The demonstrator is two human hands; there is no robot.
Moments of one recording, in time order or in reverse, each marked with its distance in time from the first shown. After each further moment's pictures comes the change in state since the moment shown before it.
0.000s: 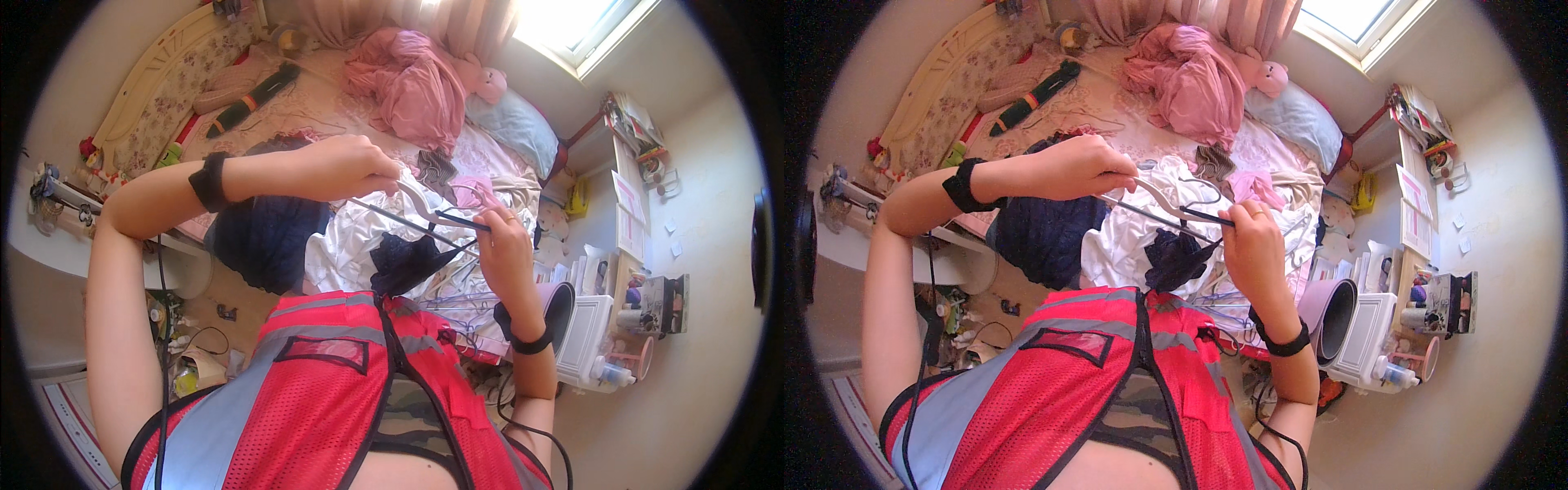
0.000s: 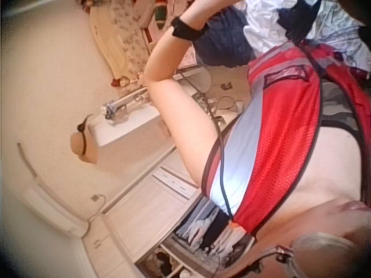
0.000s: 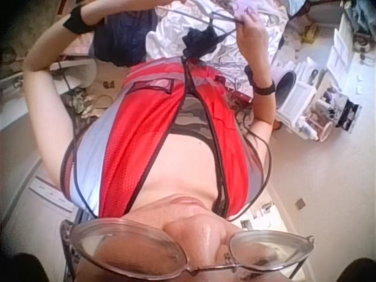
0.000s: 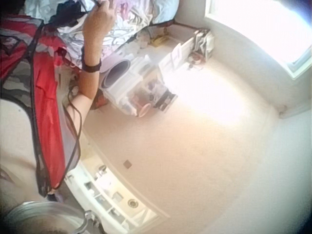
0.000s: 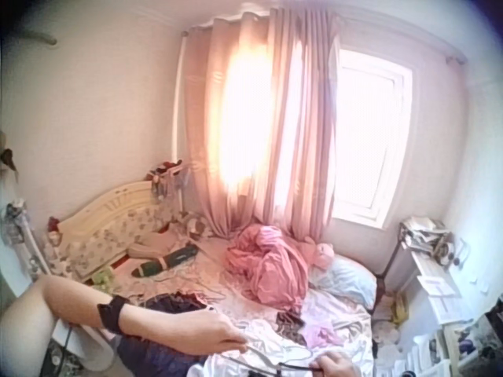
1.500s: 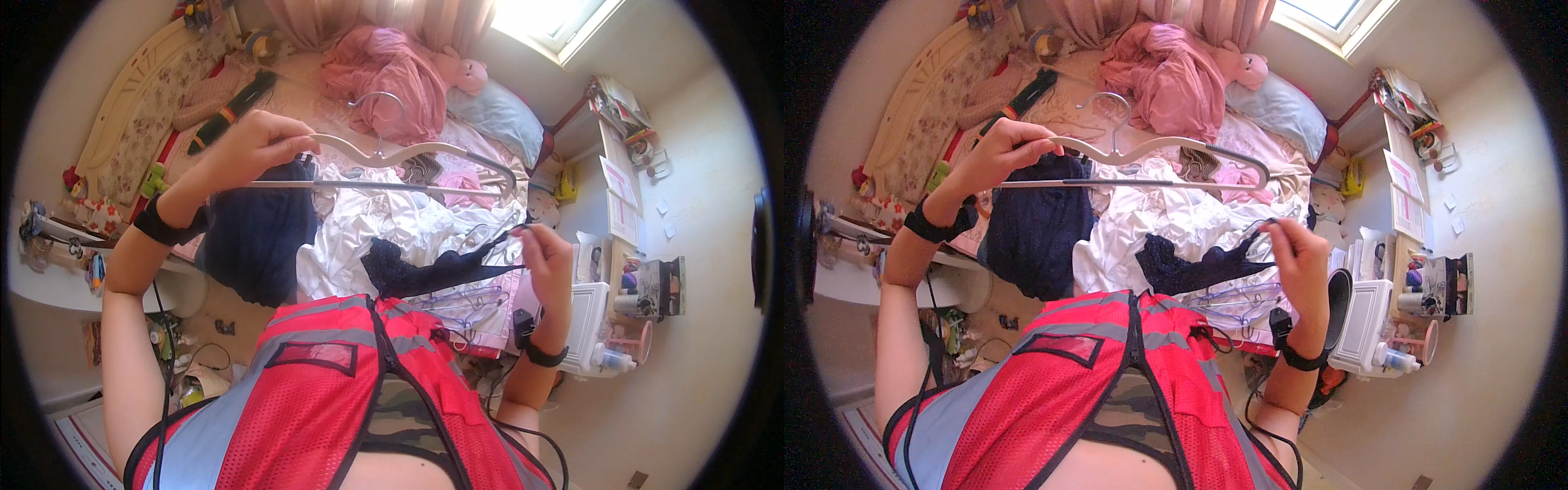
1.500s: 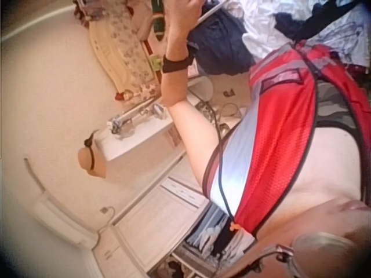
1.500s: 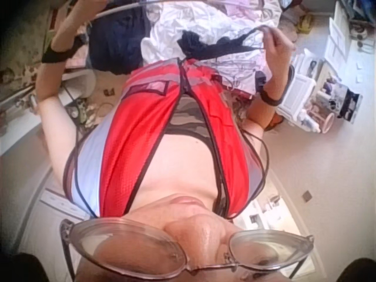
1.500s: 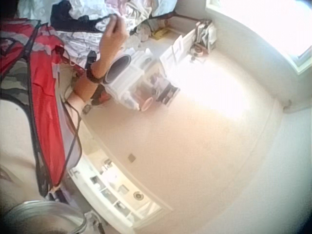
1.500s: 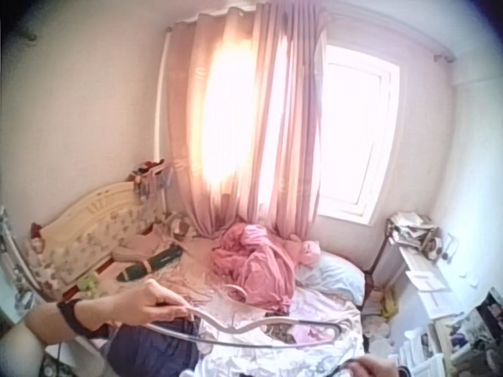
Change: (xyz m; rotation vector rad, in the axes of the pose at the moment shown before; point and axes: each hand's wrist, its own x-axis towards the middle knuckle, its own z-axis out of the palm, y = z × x) left_hand -0.041 -0.047 -0.041 -0.338 0.283 -0.237; right_hand -0.013 0.031 -0.055 0.351 -0.008 0.502
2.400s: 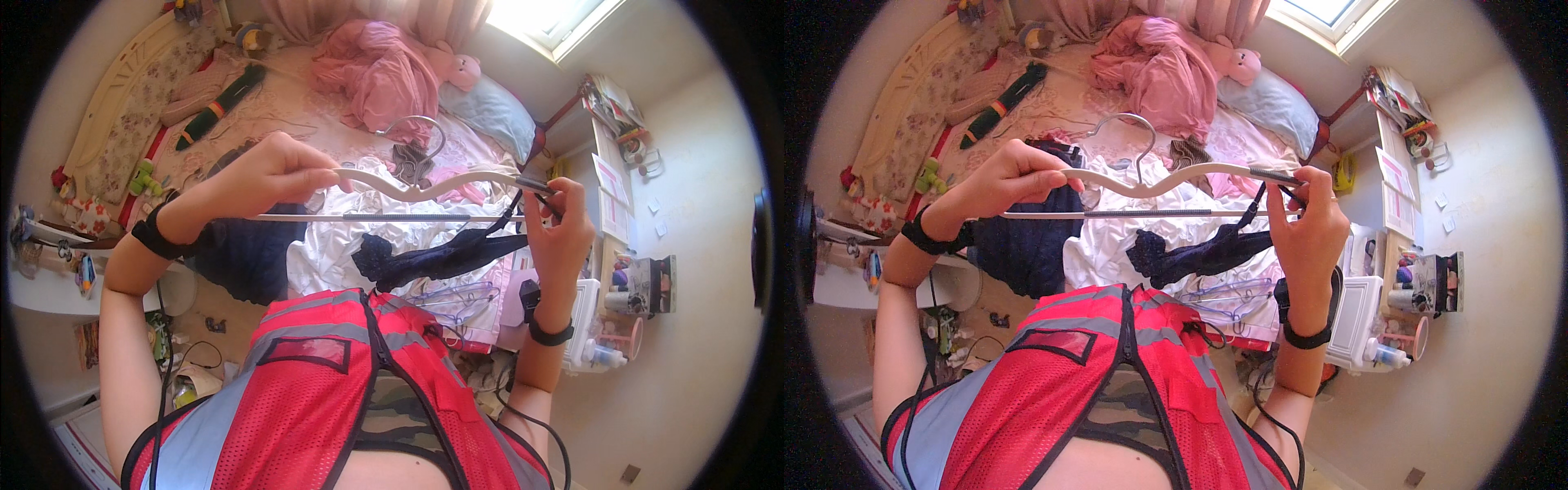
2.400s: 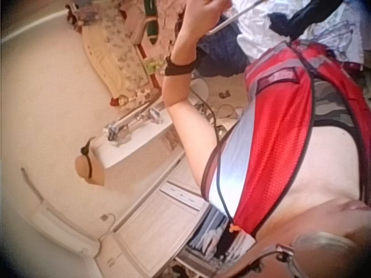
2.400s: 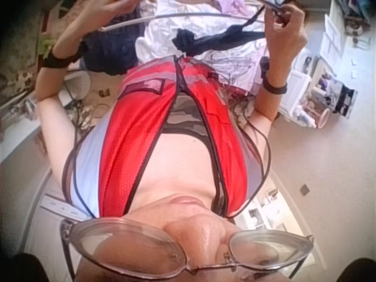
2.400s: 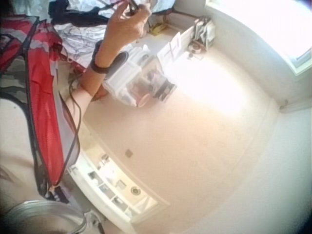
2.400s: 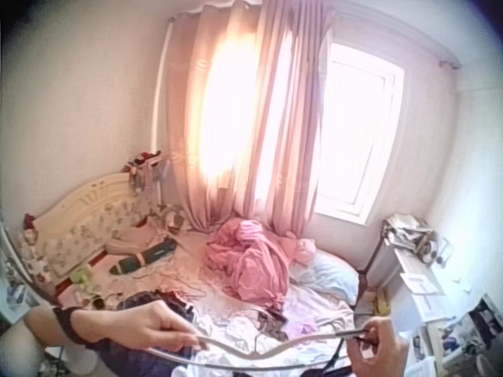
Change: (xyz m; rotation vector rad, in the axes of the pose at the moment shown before) left_hand -0.004 0.024 0.022 -0.356 -0.201 -0.091; right_hand 0.039 -0.035 0.009 -0.471 0.446 -0.364
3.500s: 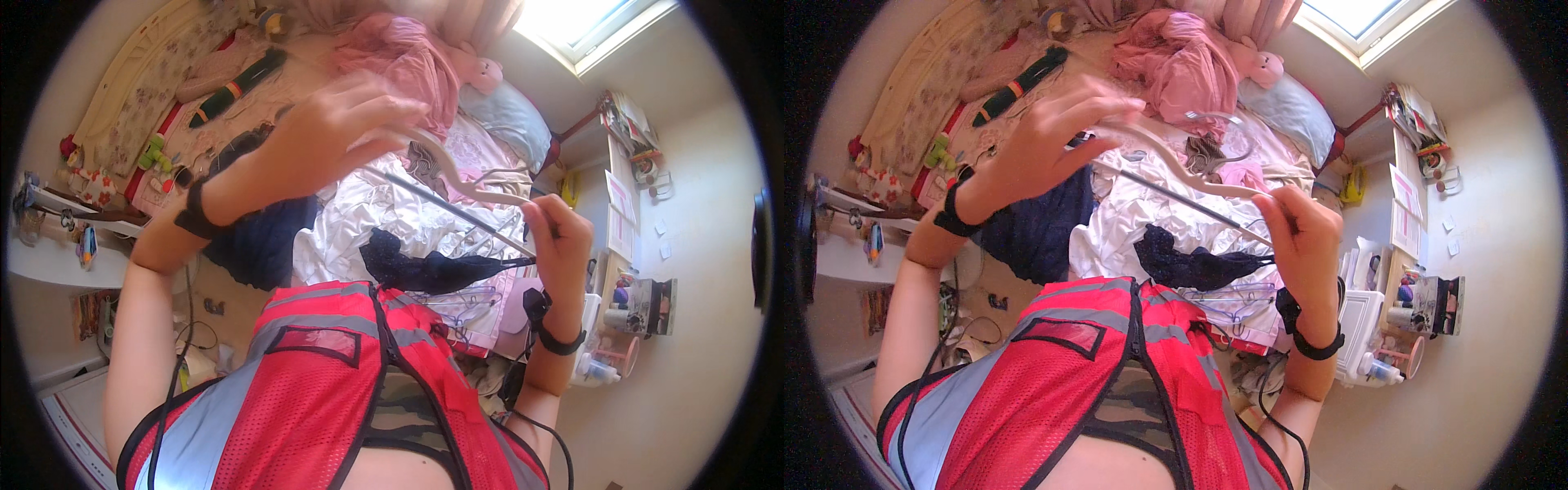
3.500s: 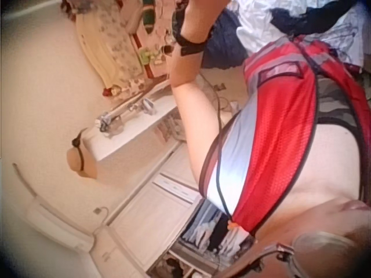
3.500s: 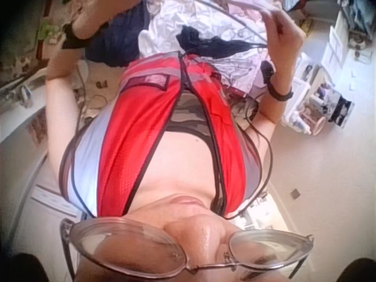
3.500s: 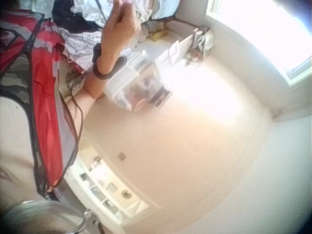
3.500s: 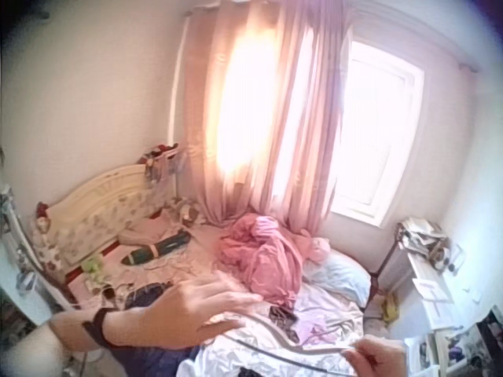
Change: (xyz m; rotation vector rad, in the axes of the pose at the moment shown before) left_hand 0.031 0.007 0.007 0.755 0.522 0.765; right_hand 0.010 -0.030 -0.006 0.344 -0.378 0.000
